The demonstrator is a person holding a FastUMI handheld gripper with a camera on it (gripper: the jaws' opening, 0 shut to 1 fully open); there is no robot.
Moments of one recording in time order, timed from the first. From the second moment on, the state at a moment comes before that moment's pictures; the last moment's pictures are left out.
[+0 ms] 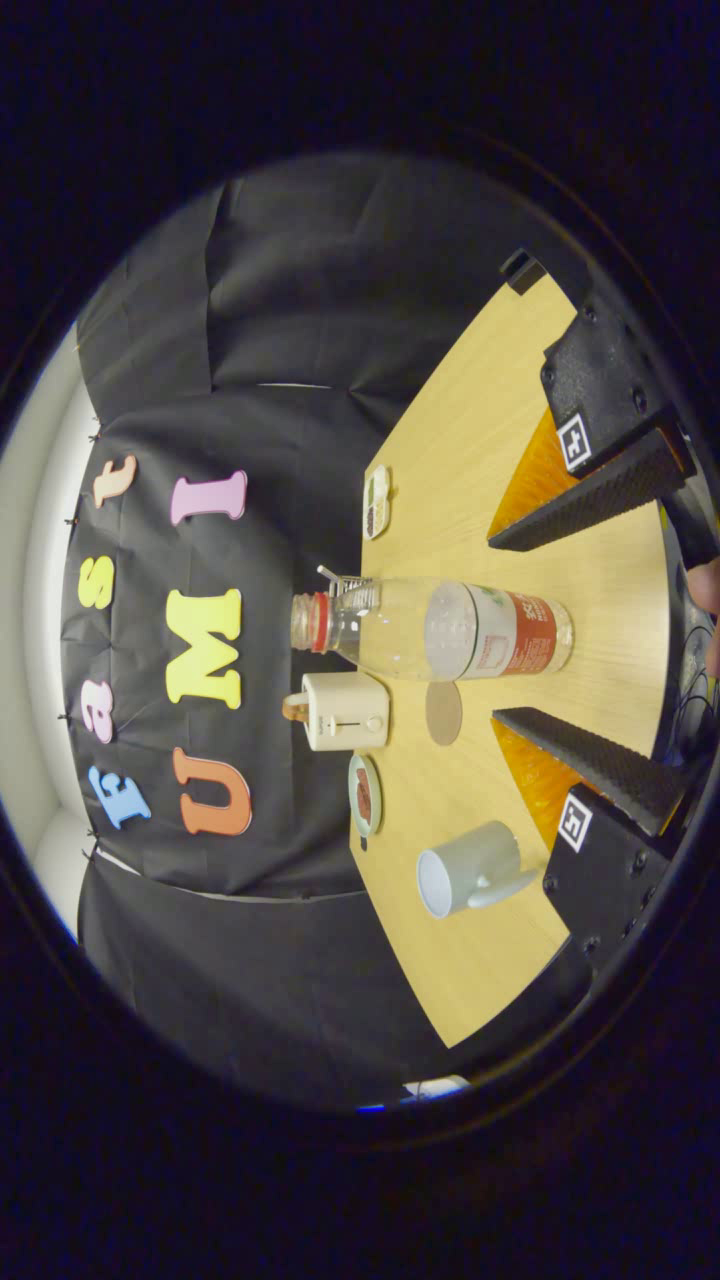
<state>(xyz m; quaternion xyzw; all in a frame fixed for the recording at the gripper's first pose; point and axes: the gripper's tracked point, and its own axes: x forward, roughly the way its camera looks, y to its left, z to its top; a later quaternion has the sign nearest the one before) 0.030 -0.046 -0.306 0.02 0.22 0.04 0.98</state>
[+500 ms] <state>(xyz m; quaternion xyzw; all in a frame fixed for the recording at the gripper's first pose) 0.084 -0.036 -0.322 0.11 0.21 0.03 0.97</state>
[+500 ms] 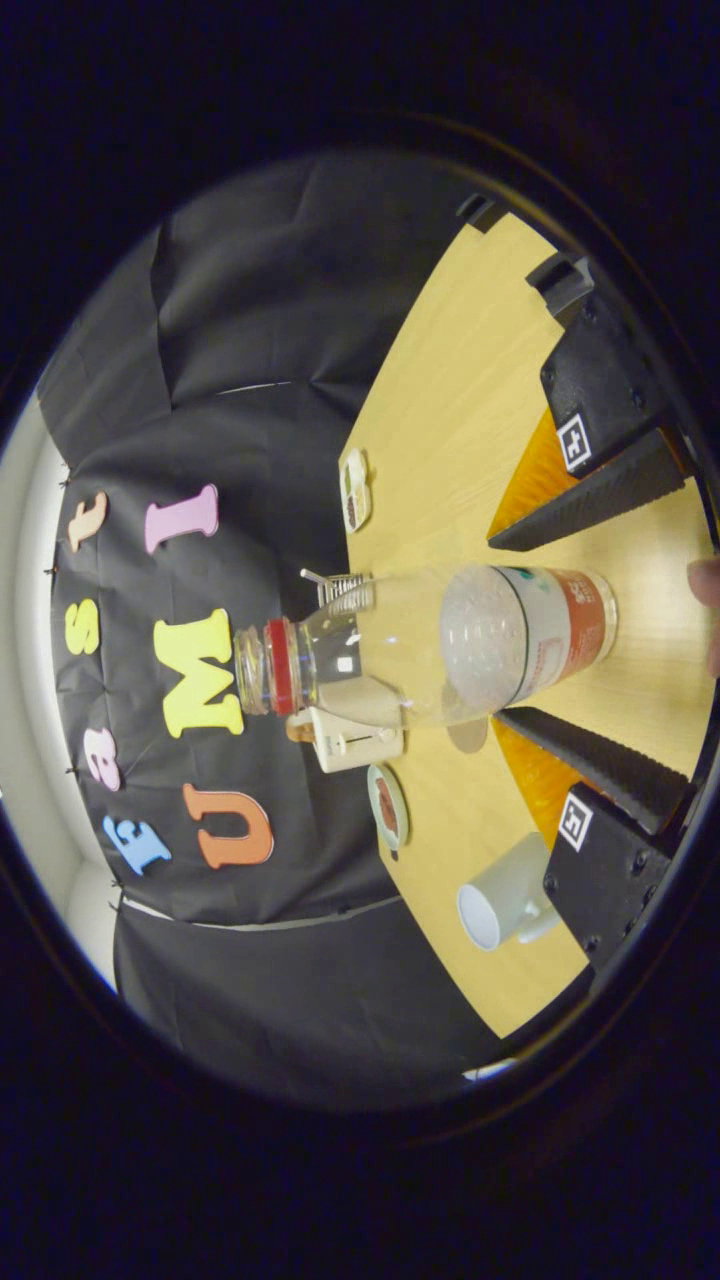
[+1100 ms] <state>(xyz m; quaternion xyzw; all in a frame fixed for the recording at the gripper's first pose) 0.105 -0.031 -0.310 0.11 0.24 0.02 0.96</state>
